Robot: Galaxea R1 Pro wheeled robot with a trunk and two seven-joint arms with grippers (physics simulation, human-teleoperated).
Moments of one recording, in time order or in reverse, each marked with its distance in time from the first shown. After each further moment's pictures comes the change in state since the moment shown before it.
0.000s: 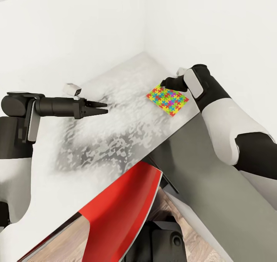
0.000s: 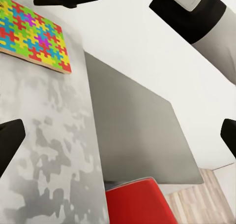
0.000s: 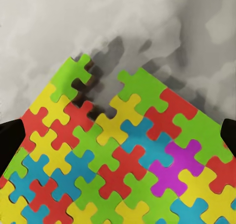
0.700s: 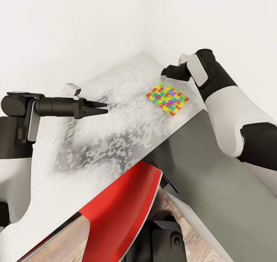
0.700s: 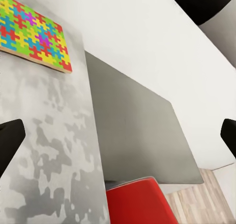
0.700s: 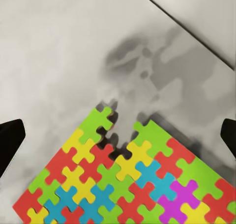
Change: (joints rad) left arm 0.000 0.000 0.001 0.000 0.000 0.000 0.000; right arm -0.079 0.002 0.000 0.000 -0.003 0.018 -0.001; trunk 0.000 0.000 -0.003
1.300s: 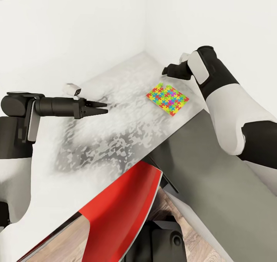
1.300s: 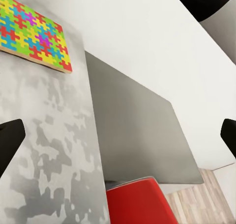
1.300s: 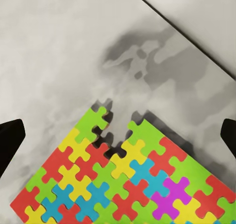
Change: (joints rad) left arm 0.000 0.000 0.000 0.000 0.000 0.000 0.000; right arm -0.015 0.000 -0.001 0.001 -0.003 0.028 -0.023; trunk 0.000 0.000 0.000
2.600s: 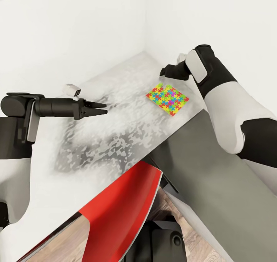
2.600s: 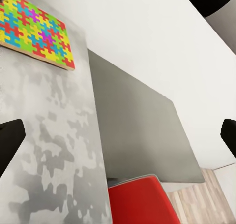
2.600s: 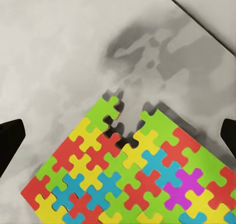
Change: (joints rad) left arm 0.003 0.007 -0.001 0.003 -0.003 0.000 0.000; right arm -0.017 0.014 0.003 0.026 -0.003 0.028 0.003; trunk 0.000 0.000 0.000
